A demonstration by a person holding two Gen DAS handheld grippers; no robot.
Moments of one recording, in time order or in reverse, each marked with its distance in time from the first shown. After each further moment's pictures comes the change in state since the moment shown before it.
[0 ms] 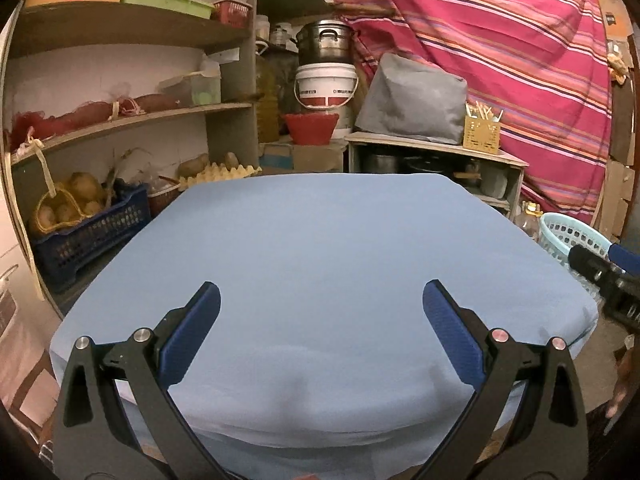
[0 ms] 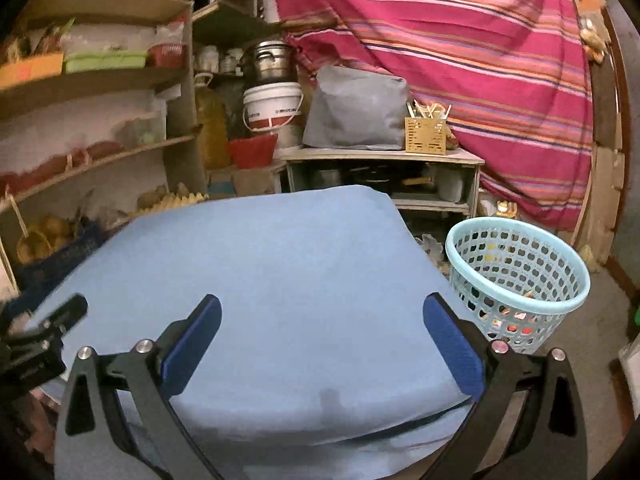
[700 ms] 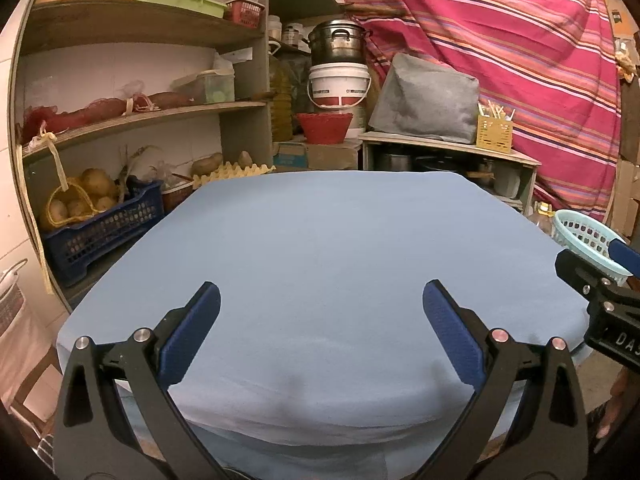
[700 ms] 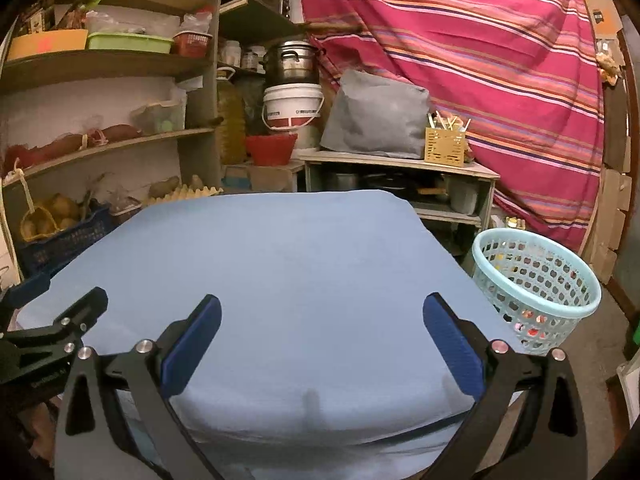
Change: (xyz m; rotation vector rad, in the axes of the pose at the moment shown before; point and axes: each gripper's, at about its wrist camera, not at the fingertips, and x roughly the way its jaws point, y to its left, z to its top) left arm 0.003 0.010 -0.010 -0.010 -0.003 0.038; right arm -0.003 0.036 -0.007 -0.051 -0.024 0.017
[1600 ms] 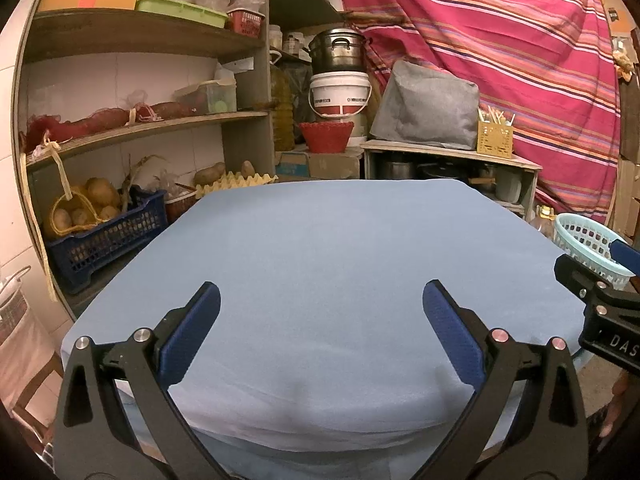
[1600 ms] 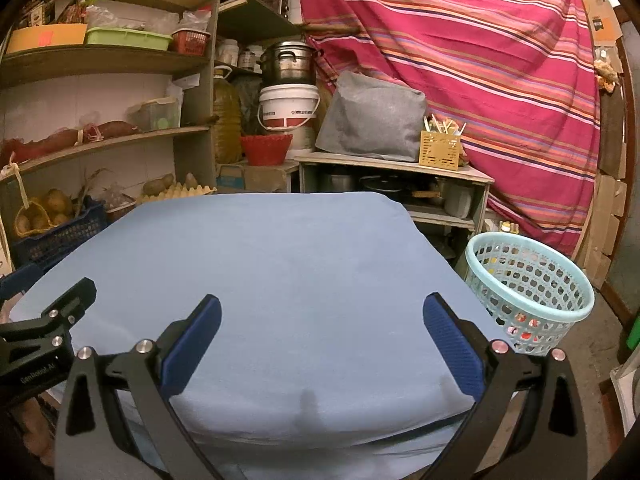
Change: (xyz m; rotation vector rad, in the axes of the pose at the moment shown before) left arm -0.003 -0.003 0.000 0.009 -0.034 0.014; right arm 0.001 -0.002 0.000 -0.023 -0.004 -0.020
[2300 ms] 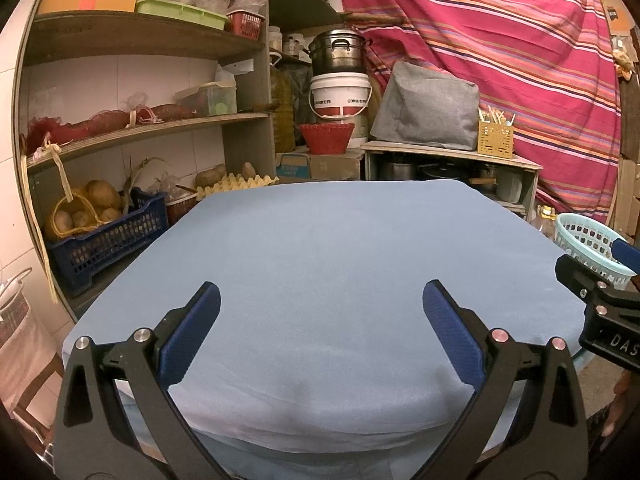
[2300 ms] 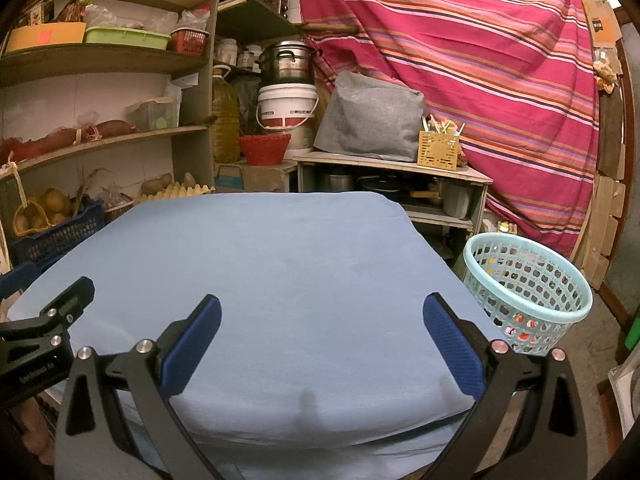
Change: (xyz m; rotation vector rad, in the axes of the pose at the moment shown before) left arm 0.000 0.002 -0.001 0.006 -0.006 0.004; right arm 0.000 -0.004 0.000 0.003 0.002 -0.001
